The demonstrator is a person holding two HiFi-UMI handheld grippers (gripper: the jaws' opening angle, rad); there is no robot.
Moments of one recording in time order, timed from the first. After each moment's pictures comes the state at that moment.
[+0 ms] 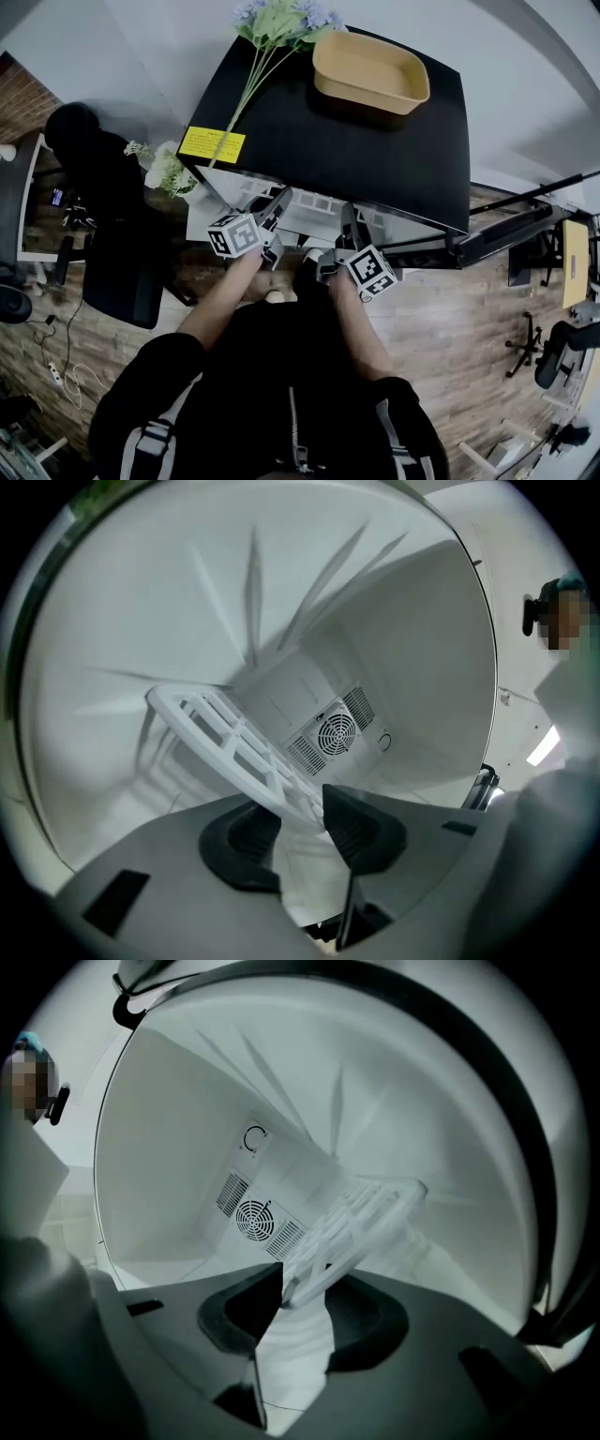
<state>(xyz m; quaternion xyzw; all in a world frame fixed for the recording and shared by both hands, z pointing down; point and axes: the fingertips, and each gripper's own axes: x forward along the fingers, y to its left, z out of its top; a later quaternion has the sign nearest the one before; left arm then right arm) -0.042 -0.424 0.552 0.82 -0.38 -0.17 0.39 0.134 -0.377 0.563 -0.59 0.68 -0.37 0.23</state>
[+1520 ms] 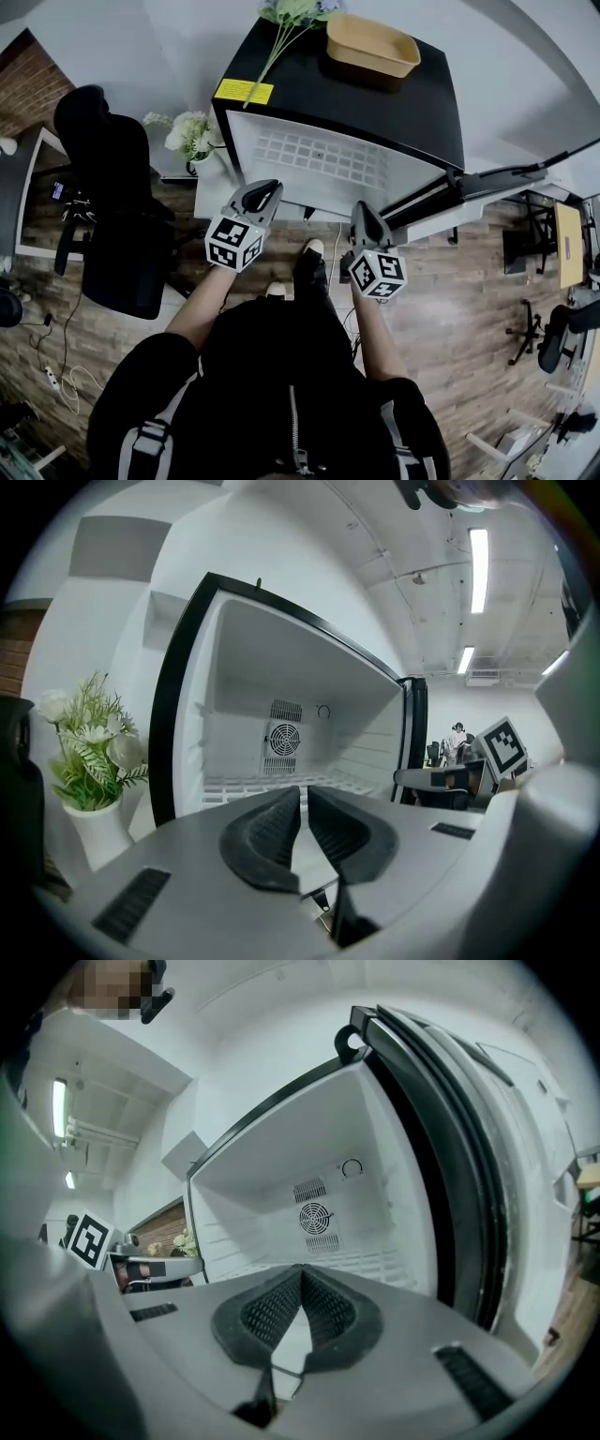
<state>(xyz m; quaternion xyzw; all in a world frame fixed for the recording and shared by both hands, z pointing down) -0.071 -0.320 0.482 0.91 -0.40 0.02 0.09 0.108 -0.279 0.511 -0.60 0.79 -0.14 0.01</state>
